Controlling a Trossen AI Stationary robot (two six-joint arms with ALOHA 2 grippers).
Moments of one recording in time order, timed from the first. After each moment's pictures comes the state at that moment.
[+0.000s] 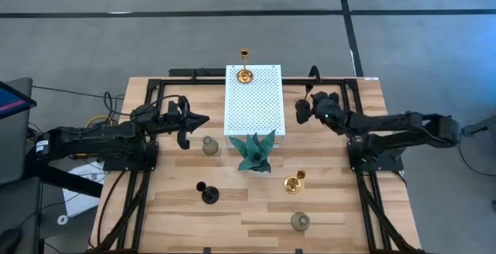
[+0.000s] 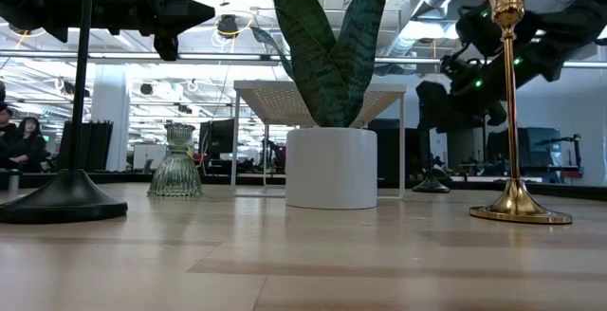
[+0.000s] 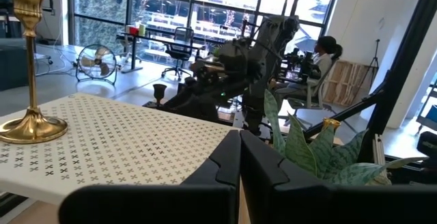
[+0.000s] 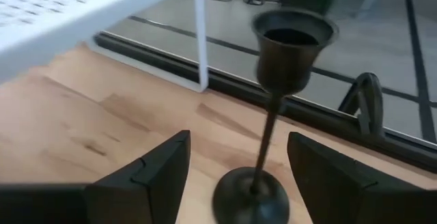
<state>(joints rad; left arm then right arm) 0.26 0.51 0.26 0.50 0.13 -0.15 -0.40 1.14 0.32 0.31 0.60 0.30</state>
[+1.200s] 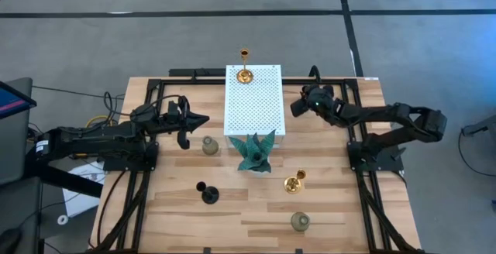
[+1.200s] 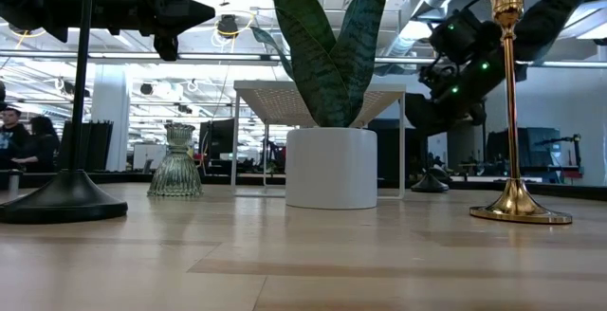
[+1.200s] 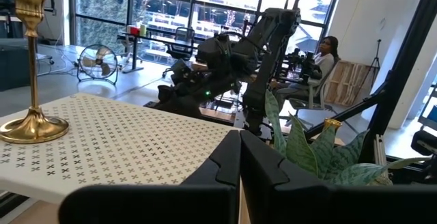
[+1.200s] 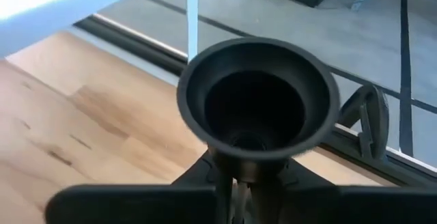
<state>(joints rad) 0.26 0.51 0.26 0.50 0.13 -0.15 -0.51 1.29 0.47 0.22 0.52 0.21</state>
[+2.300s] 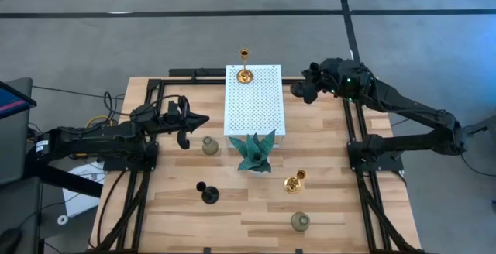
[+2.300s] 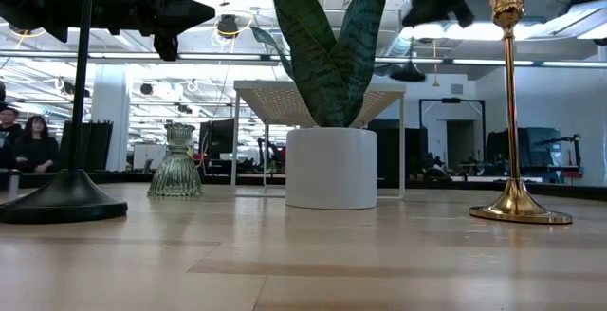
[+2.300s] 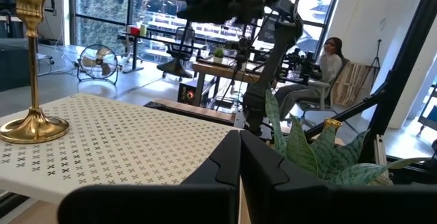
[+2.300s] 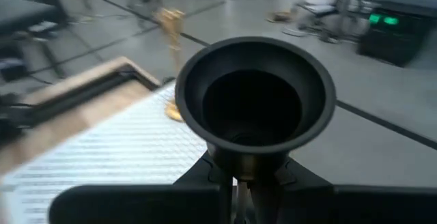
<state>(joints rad) 0.26 0.51 0.26 0.50 0.13 -0.15 -0.43 1.00 1.03 -0.38 0.27 0.15</state>
